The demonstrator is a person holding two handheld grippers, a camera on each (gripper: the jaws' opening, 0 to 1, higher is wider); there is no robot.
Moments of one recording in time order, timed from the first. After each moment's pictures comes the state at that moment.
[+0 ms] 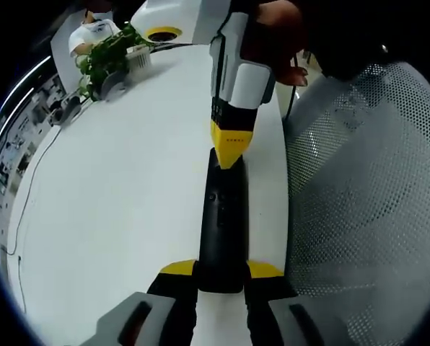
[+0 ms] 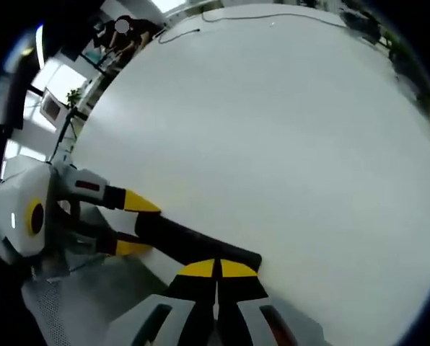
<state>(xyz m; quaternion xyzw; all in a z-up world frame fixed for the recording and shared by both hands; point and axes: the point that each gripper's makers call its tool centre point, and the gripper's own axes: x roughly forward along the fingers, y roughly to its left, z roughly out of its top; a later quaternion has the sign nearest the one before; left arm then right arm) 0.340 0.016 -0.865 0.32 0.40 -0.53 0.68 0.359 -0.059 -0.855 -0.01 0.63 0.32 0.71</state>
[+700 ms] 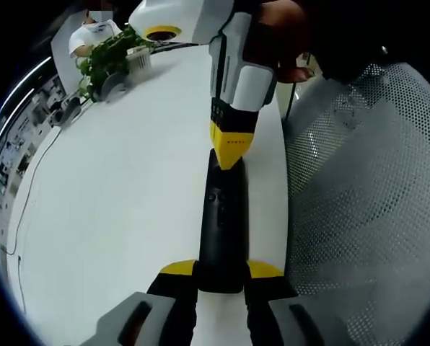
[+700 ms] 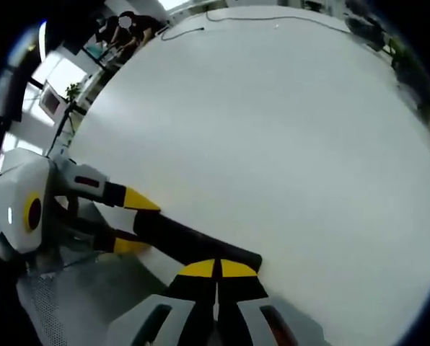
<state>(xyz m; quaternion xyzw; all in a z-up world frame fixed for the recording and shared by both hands) 0.340 0.016 -0.865 0.32 0.39 -0.53 0.68 0.359 -0.059 -0.855 -0.04 0.62 0.32 0.71</state>
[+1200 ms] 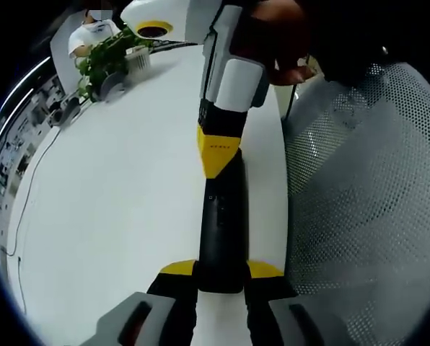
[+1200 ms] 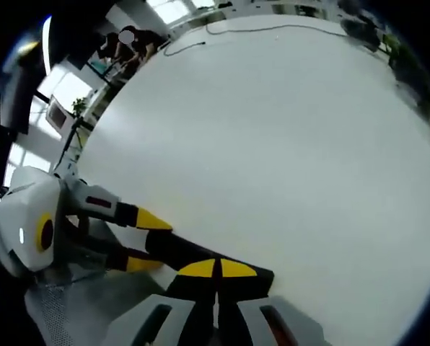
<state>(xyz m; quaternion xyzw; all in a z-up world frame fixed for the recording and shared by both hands) 0.340 0.016 -0.865 0.32 0.40 -0.53 0.68 0.369 -0.041 -0.850 0.01 0.60 0.33 0.73</state>
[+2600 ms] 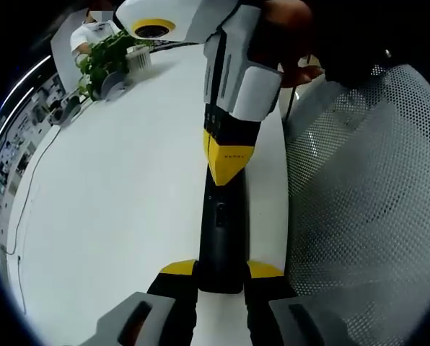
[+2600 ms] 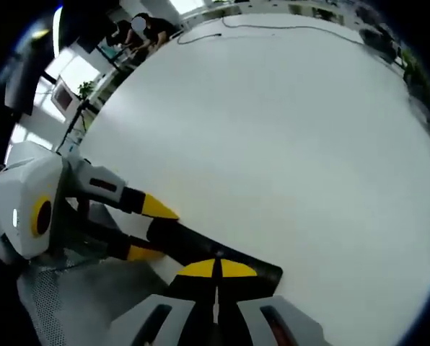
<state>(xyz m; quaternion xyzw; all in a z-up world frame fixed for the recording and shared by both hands) 0.340 0.016 -0.864 0.32 0.40 -0.53 0.68 0.358 -0.037 -0.850 -0.03 0.60 0.35 0.72</state>
